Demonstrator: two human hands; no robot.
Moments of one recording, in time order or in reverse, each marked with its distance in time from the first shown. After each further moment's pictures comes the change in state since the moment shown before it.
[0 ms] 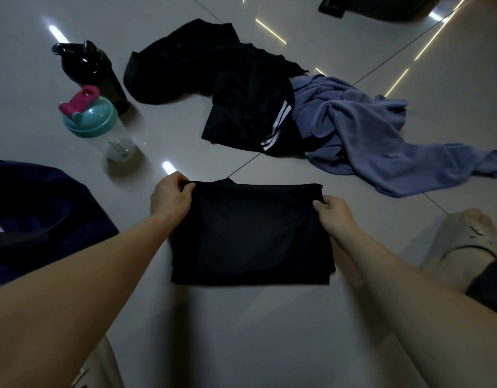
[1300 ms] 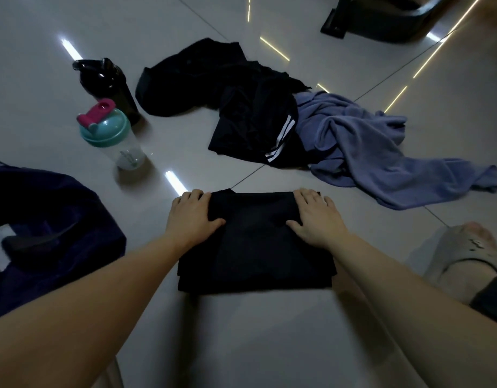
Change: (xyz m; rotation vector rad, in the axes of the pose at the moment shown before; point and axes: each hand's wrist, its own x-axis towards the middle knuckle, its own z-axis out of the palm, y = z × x) left_hand -0.024 0.008 0.009 0.588 -0.194 0.374; right_hand -0.012 -0.043 0.012 -0.991 -0.134 -0.485
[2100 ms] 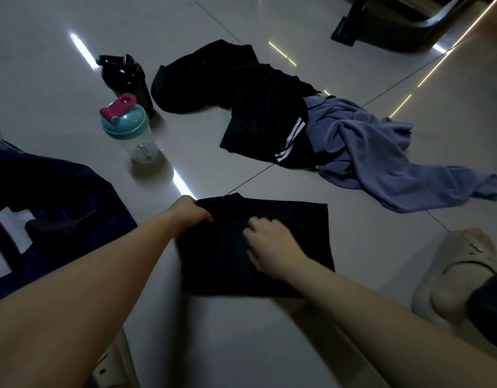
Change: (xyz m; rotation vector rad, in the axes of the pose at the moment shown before) left_hand -0.007 -0.027 -0.031 -0.788 -0.351 -0.532; right_hand -0.051 -0.119 -0.002 -0.076 0.227 -0.435
